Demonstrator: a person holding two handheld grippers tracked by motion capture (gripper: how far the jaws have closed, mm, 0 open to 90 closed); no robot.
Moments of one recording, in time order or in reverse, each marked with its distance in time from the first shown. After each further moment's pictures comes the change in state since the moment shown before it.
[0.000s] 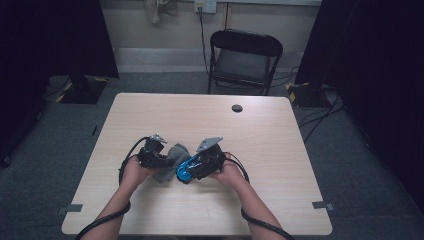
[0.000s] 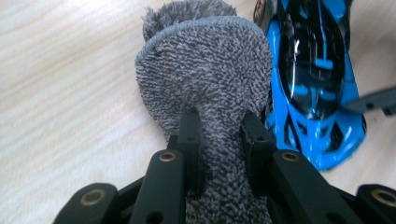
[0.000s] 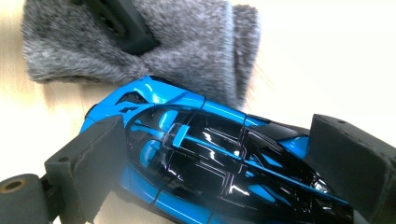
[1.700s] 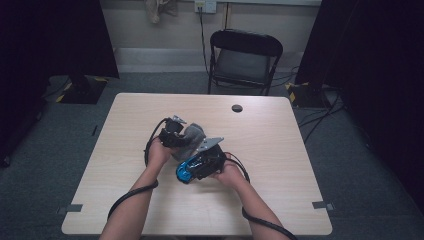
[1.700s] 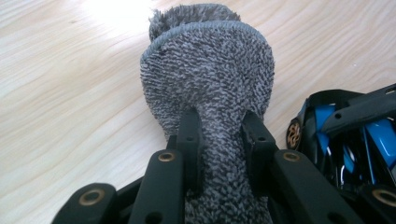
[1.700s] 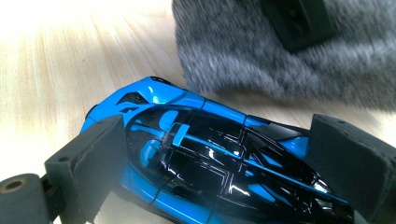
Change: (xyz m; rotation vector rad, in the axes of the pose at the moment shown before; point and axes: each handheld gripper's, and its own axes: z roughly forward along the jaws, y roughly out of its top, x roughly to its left) left arm -0.001 0.079 0.049 -0.093 0.091 0.026; right arm -0.001 -0.002 0.000 -0.020 0.005 -0.002
